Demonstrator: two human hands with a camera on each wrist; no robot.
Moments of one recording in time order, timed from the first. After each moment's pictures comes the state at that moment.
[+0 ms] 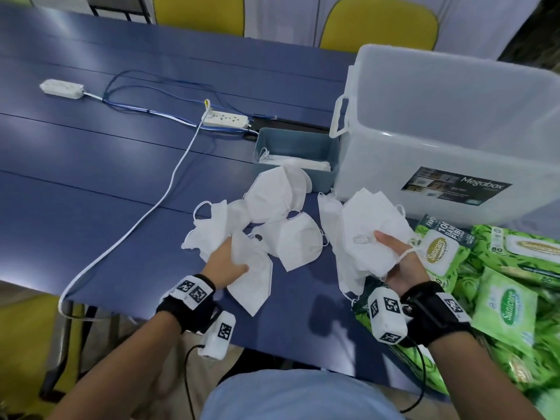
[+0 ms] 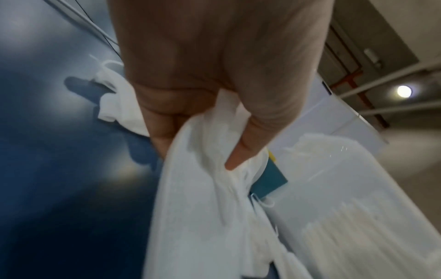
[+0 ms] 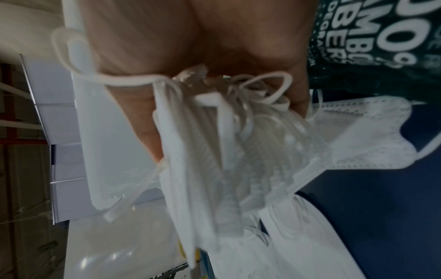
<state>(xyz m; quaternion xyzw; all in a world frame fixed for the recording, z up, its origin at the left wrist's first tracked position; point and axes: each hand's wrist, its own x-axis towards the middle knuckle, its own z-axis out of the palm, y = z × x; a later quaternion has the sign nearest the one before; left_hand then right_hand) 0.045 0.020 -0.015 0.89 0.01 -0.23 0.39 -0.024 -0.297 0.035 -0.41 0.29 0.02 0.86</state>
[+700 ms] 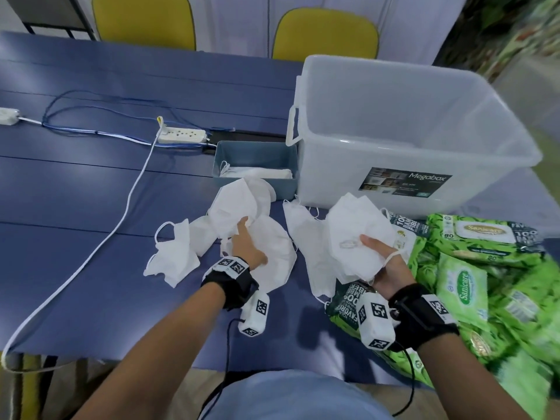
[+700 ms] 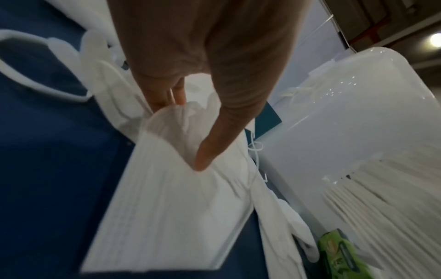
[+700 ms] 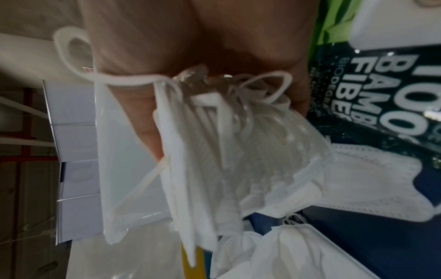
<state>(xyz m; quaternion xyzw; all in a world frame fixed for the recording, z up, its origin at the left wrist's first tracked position) 0.092 -0.093 -0.033 0.90 0.04 -0.24 0.37 -0.043 -0.322 0.048 -0.41 0.33 -0.01 0.85</state>
